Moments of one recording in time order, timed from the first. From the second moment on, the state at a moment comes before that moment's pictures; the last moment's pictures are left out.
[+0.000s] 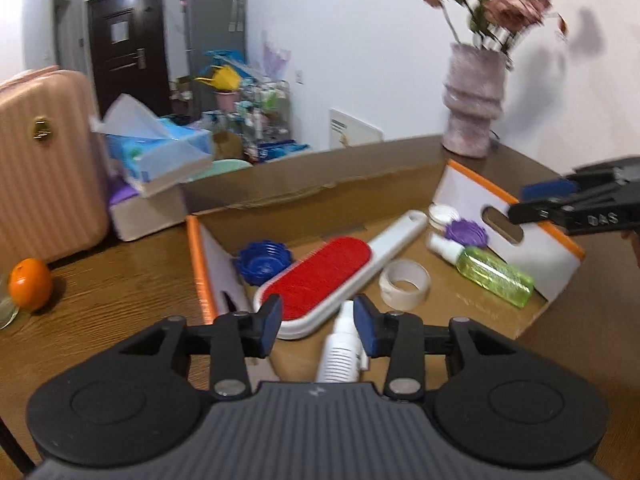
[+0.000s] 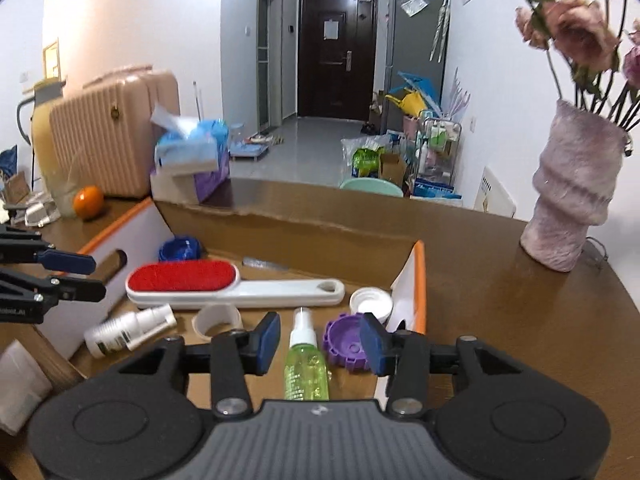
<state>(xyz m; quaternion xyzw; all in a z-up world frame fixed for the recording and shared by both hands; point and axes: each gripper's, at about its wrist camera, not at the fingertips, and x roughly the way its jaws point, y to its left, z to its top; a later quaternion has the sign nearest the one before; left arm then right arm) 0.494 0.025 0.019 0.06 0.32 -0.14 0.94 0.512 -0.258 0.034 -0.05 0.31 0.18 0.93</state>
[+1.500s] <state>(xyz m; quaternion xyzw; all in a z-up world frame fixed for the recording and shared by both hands) 0.118 -0.009 0.020 -0.02 0.12 -0.04 0.99 0.170 -0.253 0.018 0.02 0.11 0.12 0.99</state>
